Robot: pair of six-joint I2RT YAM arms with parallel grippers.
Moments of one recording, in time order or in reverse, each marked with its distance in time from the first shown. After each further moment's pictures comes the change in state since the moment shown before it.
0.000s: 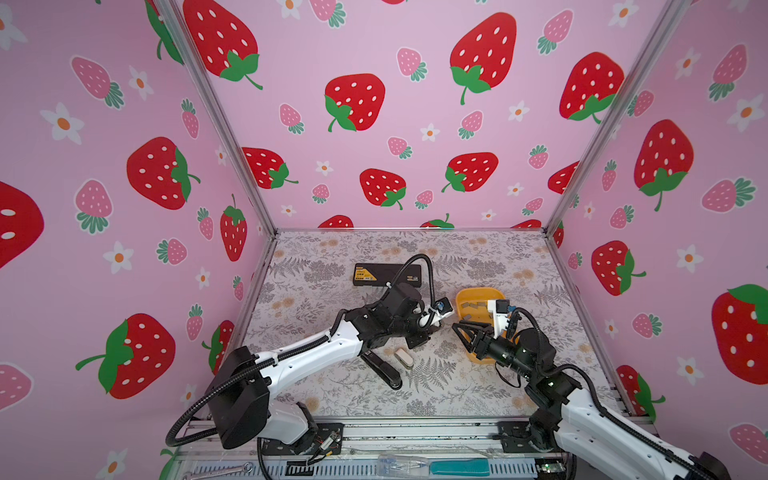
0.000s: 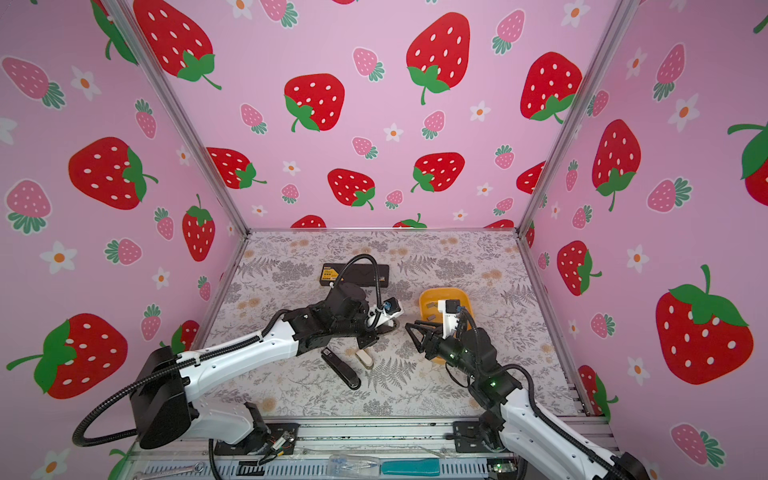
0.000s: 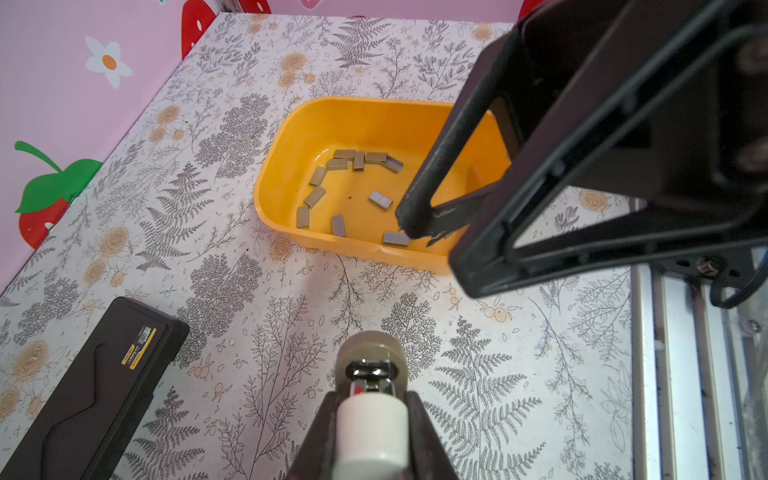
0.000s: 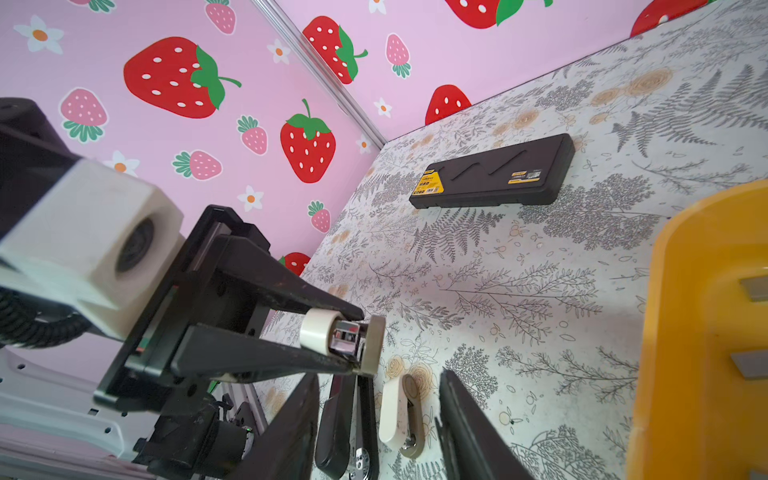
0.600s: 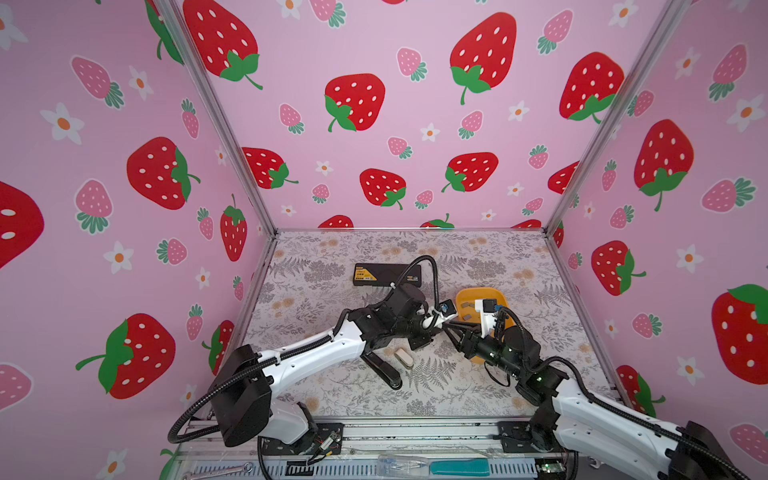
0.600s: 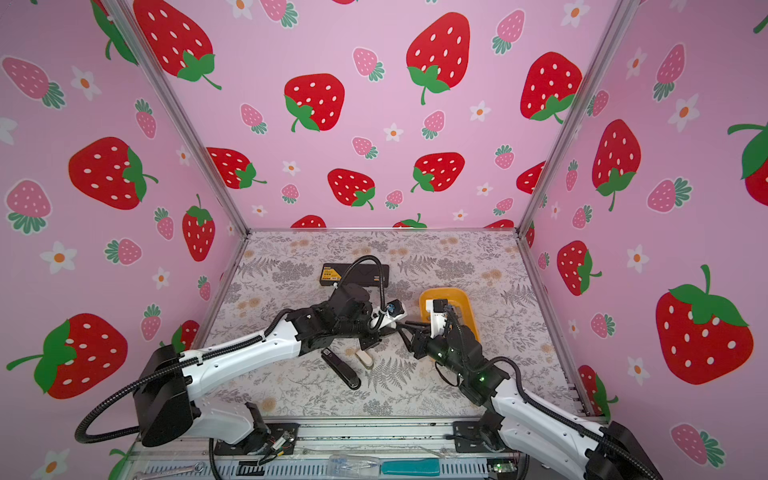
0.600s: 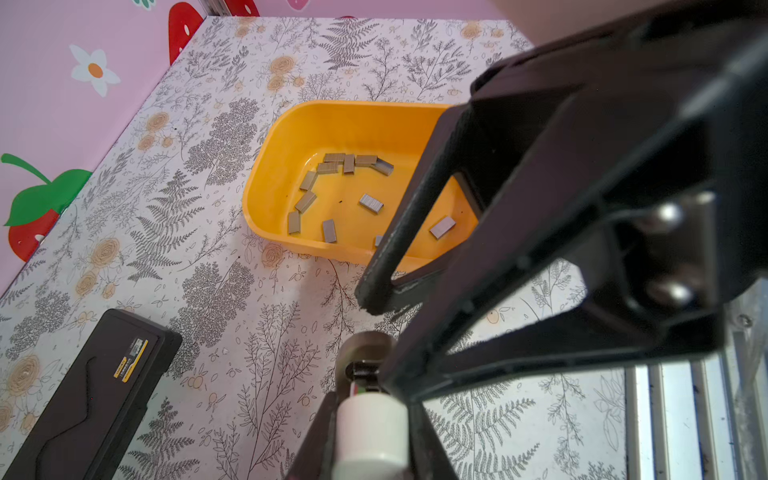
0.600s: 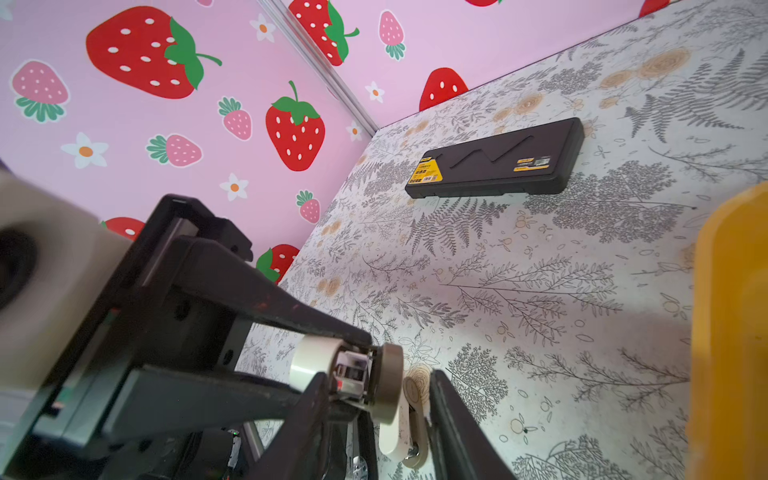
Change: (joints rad) left arm -0.019 0.006 0.019 -0.010 -0.003 0.008; right arm 0.112 0.119 0.037 0.048 0.155 -0.006
